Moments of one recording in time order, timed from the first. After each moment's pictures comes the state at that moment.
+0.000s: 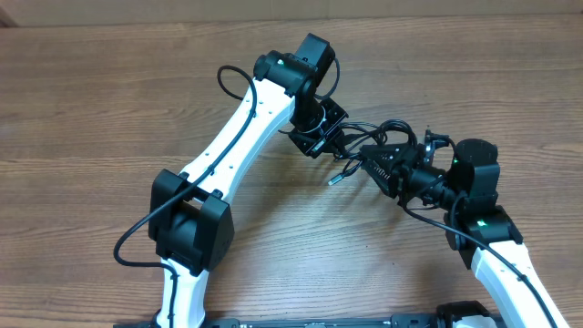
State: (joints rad) left arm -0.54 2.11 1.99 -1.26 0.56 -1.22; right arm 0.11 1.08 0.58 0.03 -0.78 1.46
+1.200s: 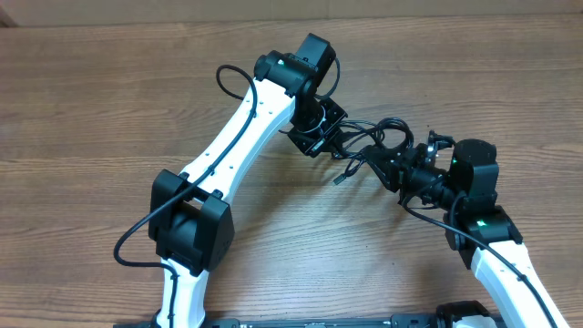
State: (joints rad) left arm -0.54 2.11 1.99 -1.26 0.51 -1.23; right arm 0.11 1.08 0.58 0.01 -0.73 1.46
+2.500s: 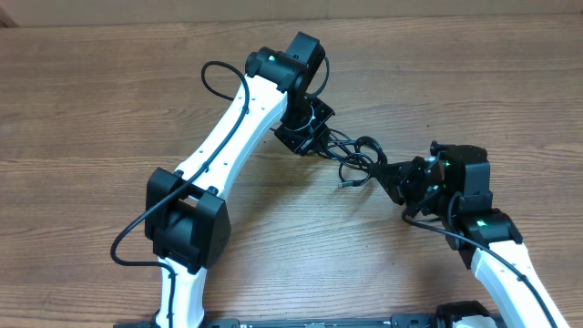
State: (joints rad) left arm -0.50 2.11 1.99 -1.31 0.42 -1.26; right arm 0.11 1.08 0.59 -0.24 -0.57 1.14
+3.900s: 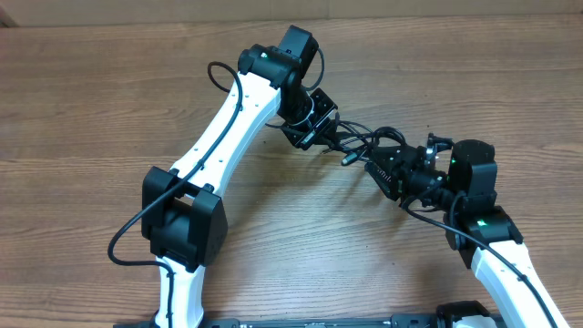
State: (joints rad) left arm -0.48 2.11 1.99 -1.24 0.64 -1.12; right arm 0.11 1.08 0.59 -0.04 -0.74 1.41
